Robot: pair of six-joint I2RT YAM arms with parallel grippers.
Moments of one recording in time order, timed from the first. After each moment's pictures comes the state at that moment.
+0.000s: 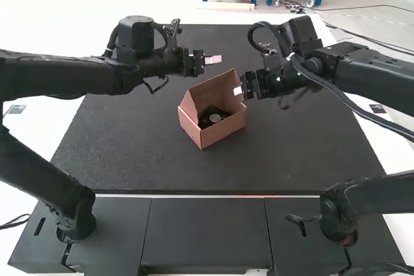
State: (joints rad) left arm -0.51 1.41 0.83 0.34 0.48 -0.32; right arm 0.50 1.13 0.92 -0.55 -0.16 0.11
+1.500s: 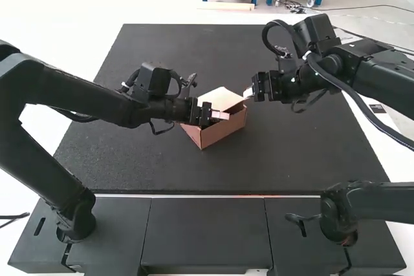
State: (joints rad) left arm -0.64 1.46 0.59 0.39 0.60 -0.41; right arm 0.45 1.05 0.92 -0.73 -0.20 0.22
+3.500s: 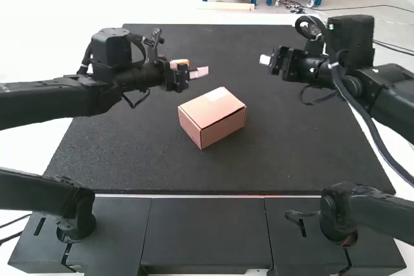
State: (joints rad) left arm -0.43 1.09 0.64 0.31 0.46 -0.18; right arm 0.31 0.81 0.73 -0.20 -0.10 0.24
